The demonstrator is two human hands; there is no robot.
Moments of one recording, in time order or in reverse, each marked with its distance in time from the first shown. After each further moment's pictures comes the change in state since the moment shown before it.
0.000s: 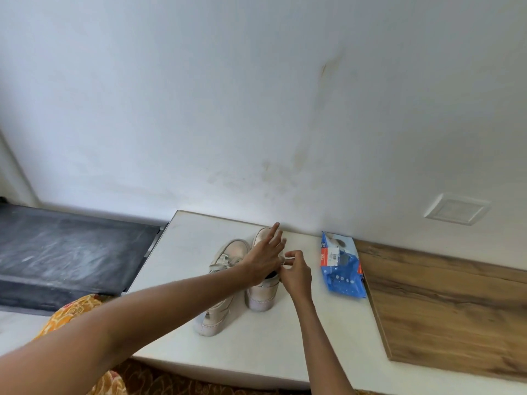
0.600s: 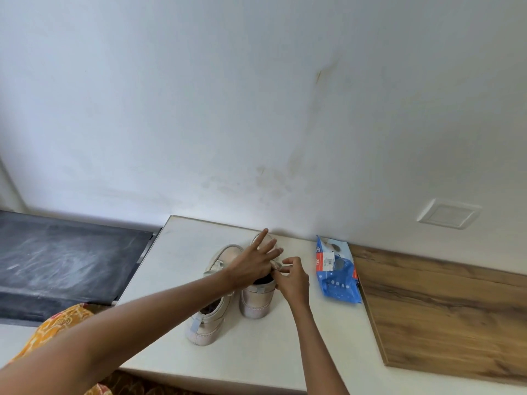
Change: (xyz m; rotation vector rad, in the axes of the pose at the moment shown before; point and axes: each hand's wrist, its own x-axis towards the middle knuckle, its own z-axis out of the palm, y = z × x) left_hand -0.005 -0.011 0.028 -0.090 0.332 0.047; right_hand 0.005 0.007 0.003 0.047 -0.004 0.057
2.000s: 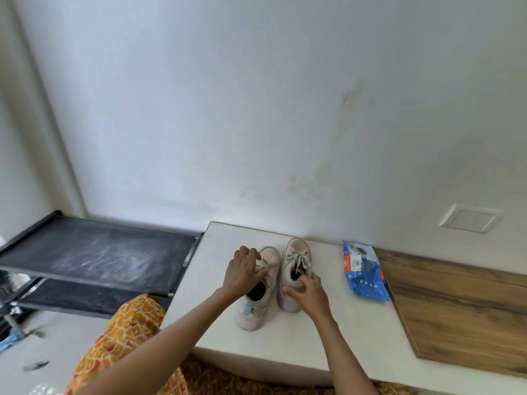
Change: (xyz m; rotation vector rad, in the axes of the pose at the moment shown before) left_hand -0.114 -0.002 0.001 -0.951 -0.078 -0.891; right_hand -0.060 -0.006 0.026 -0.422 -0.122 -0.147
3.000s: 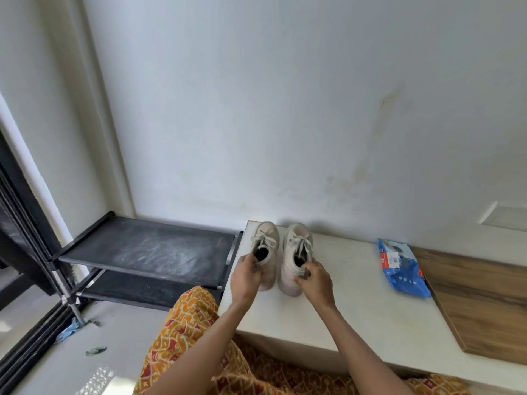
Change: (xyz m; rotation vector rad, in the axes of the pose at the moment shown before) left_hand -0.065 -0.070 -0.042 -0.289 0.243 -0.307; right_hand -0.032 -0.100 0.046 0.125 0.139 -0.122
